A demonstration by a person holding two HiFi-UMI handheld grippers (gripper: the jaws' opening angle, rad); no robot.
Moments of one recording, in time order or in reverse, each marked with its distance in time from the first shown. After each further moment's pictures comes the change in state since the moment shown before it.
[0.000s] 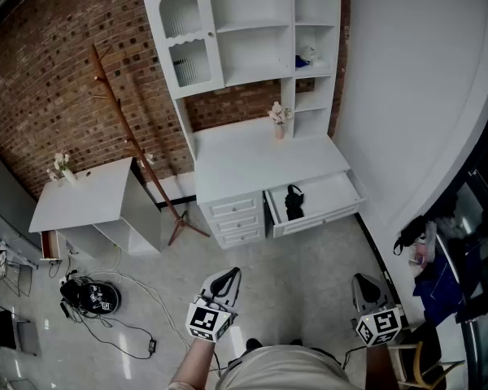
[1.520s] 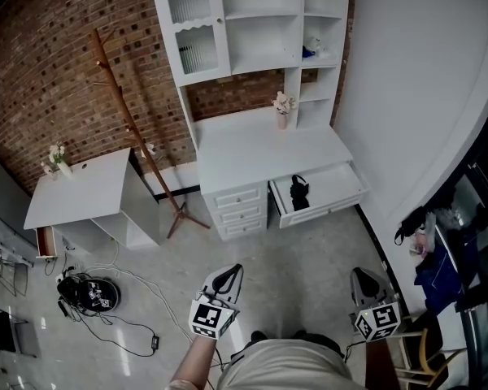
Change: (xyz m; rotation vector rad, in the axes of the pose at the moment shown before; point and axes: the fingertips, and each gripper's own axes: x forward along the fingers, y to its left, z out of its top) left arm -0.037 0.041 -0.028 -0.022 0.021 -0.028; right arm 0.020 0.066 -0.001 -0.009 0.025 -0.023
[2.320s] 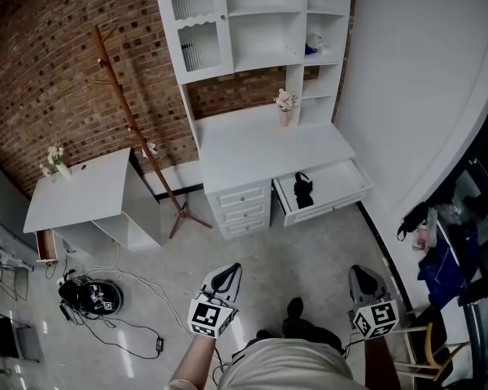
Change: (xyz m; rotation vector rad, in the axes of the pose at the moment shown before) left arm -0.017 0.032 -0.009 0.003 0.009 -0.015; right arm 0.018 0.034 -0.004 0.017 -0.002 -0.020
